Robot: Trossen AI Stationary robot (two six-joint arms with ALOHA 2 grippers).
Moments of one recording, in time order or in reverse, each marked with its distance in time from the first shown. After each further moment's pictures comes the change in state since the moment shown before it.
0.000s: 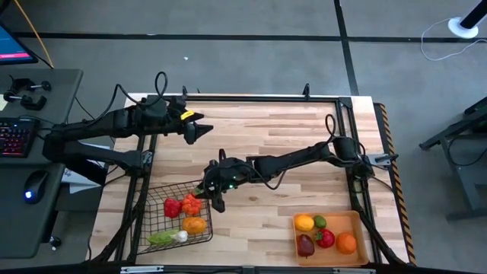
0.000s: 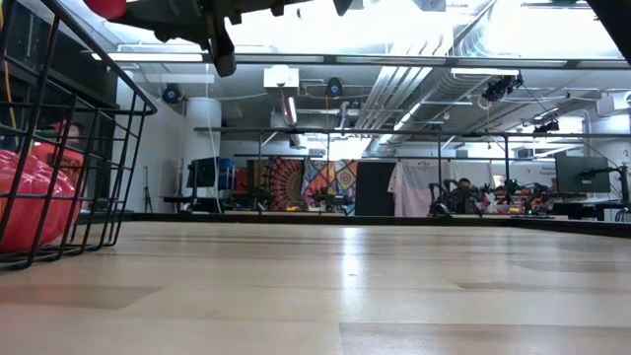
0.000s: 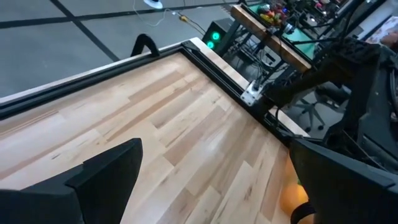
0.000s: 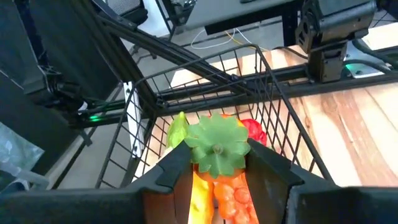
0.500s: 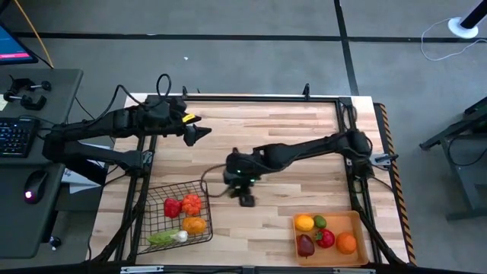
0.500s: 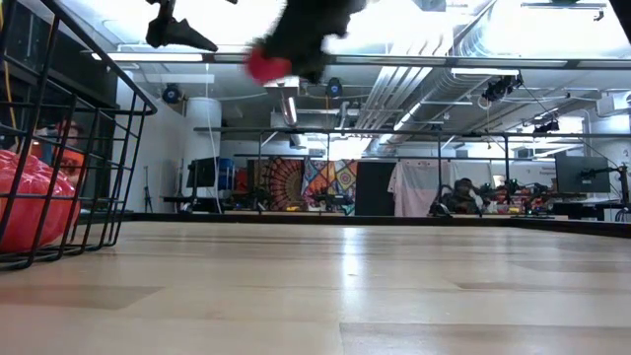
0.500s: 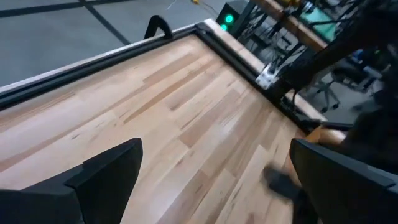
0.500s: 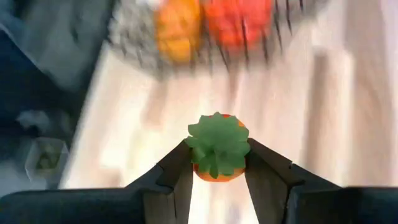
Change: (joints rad) left arm 0.001 0.000 0.000 -0.086 -0.009 0.003; right arm -0.031 -0.151 0.001 -0.726 -0.132 -0.224
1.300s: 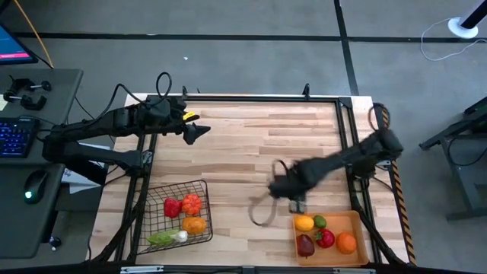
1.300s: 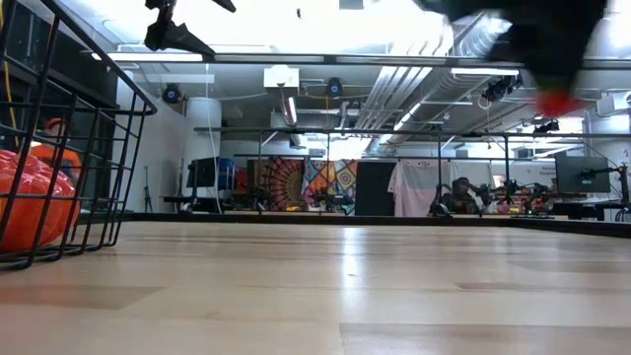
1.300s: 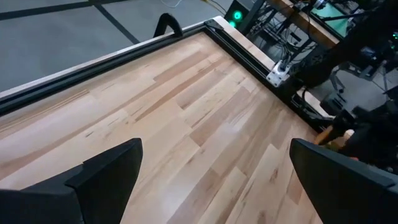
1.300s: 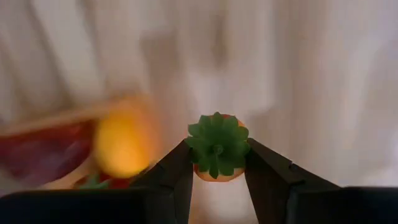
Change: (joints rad) left arm 0.036 0.000 0.000 -0.029 0.009 0.026; right arm 0.220 -0.283 -0.270 -0.697 0.250 0.401
